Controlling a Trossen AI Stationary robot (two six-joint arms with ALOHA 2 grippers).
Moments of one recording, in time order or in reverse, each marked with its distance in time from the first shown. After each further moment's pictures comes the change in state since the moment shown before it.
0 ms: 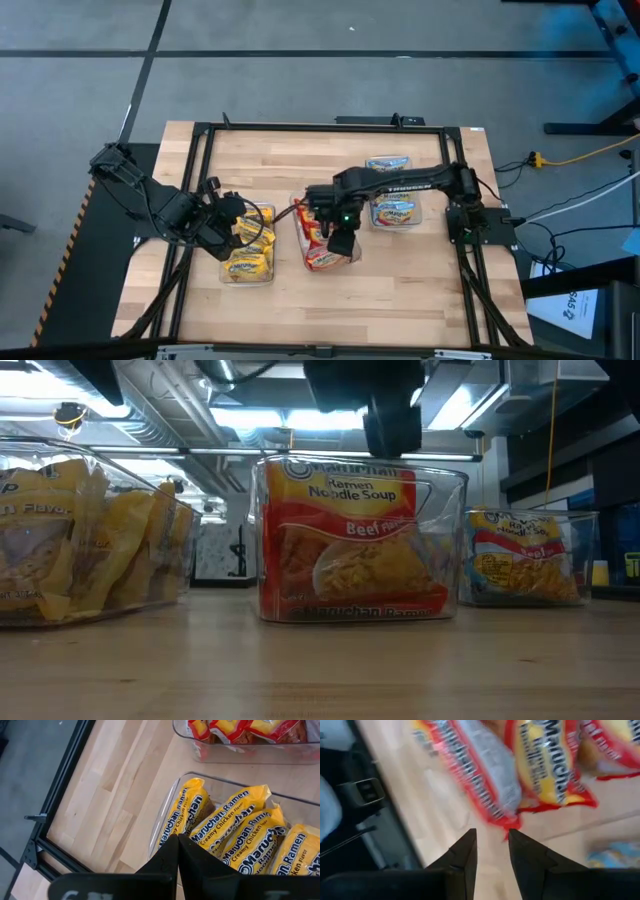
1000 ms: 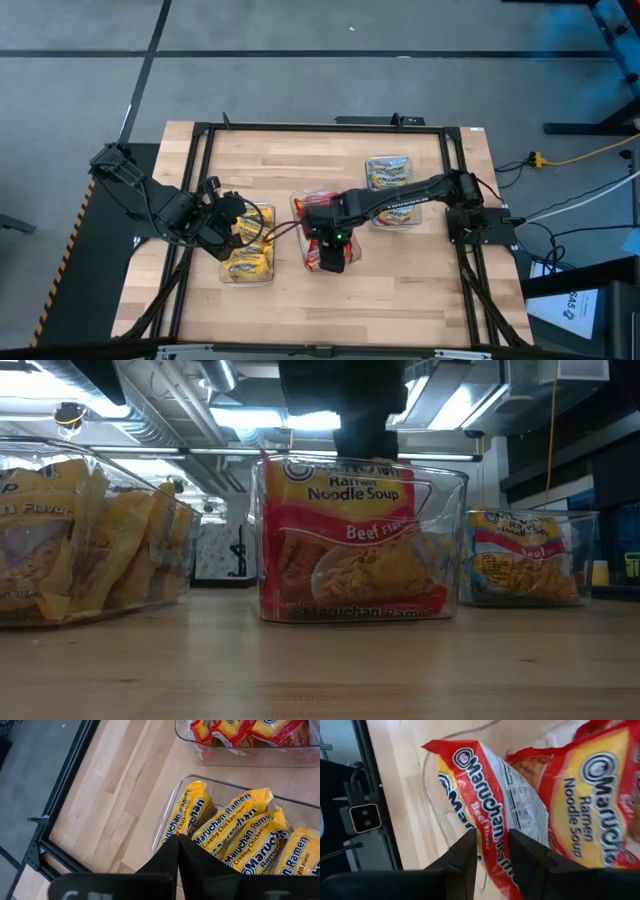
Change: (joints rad) left arm 0.000 0.000 0.000 0.000 -0.016 -0.001; right arm 0.078 0.001 -0.134 0.334 0.064 0.026
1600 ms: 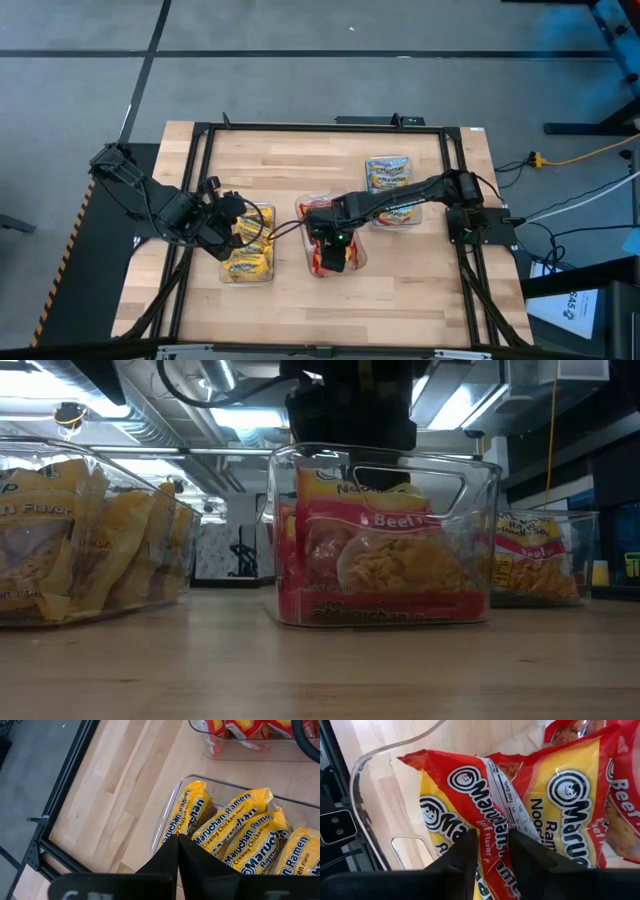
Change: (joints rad) left arm 0.000 0.000 0.000 0.000 0.000 0.000; right arm -0.010 -0.002 -0.137 0.101 0.015 0.048
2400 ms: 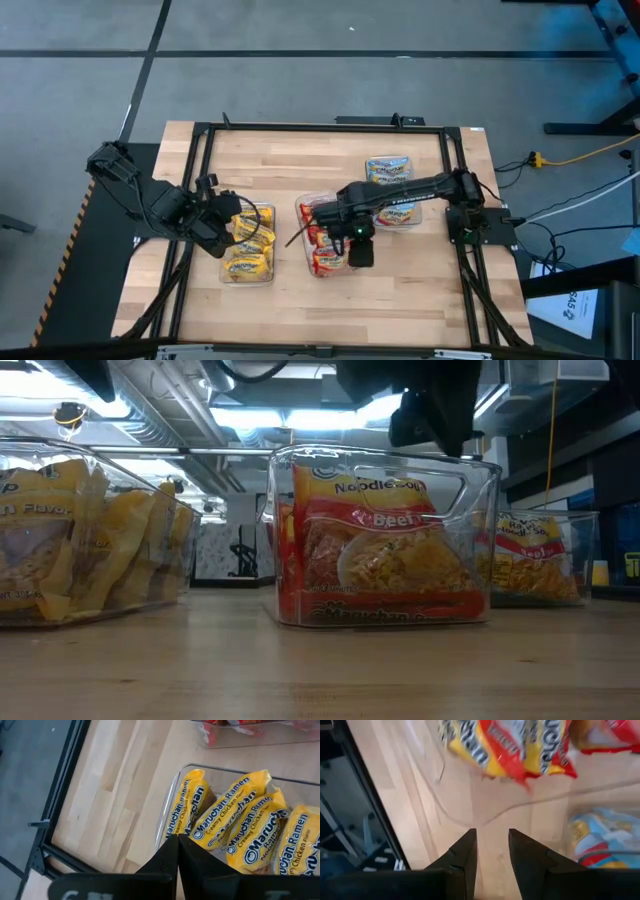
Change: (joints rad) left arm -0.004 -0.048 0.000 -0.023 0.047 0.089; right arm 0.015 -0.005 0.274 -0.638 0.004 -0.230
